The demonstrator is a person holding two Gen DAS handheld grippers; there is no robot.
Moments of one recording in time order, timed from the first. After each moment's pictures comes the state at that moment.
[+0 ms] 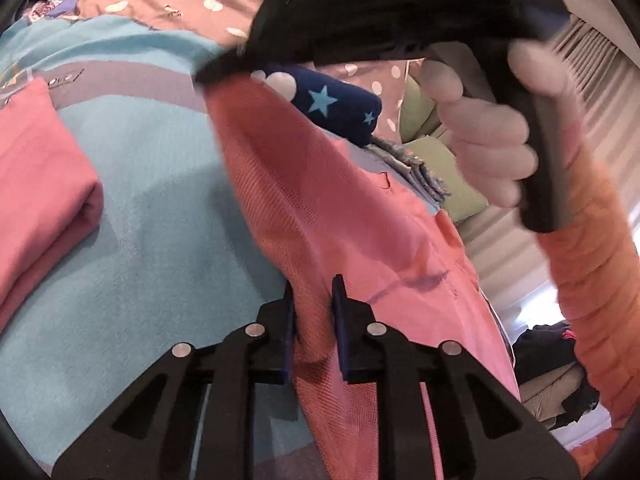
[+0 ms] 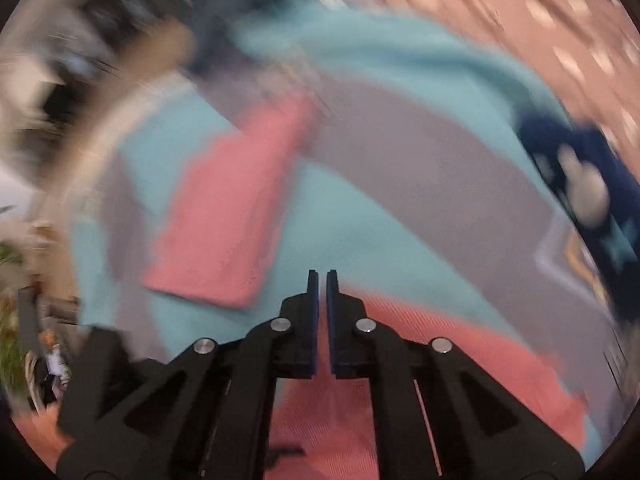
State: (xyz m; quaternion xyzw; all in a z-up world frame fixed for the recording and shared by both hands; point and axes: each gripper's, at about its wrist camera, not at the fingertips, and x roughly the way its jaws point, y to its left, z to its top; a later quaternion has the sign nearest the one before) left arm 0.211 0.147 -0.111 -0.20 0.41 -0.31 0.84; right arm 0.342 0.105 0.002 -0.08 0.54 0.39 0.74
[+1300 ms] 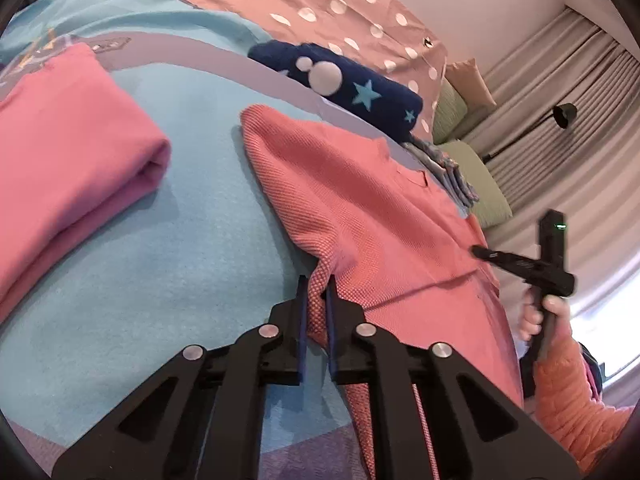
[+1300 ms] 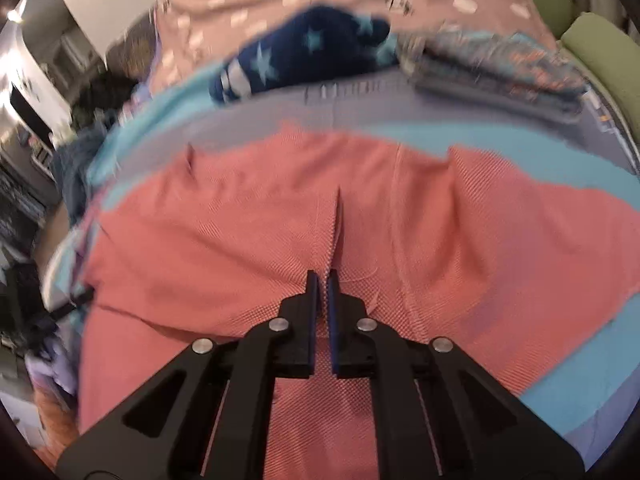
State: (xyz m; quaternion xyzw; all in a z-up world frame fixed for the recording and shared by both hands) left arm 0.215 0.169 -0.127 -0.22 0.44 -0.25 0.83; right arm 0.211 -0.240 -0.041 0.14 0.50 0.07 0.85
